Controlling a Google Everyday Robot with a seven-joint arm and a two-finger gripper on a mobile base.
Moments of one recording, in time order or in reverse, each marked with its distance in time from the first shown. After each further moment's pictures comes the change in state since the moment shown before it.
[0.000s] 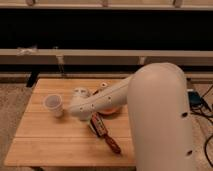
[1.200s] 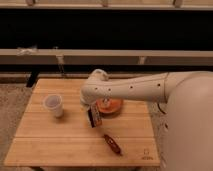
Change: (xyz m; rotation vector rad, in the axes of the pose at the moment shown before) arm -0.012 -0.053 -0.079 -0.017 -0.331 0.158
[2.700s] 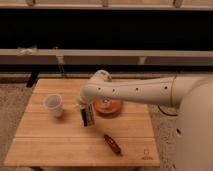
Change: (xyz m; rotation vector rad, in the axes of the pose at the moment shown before) arm -0.039 0.001 -0.018 0.029 -0.162 -0.017
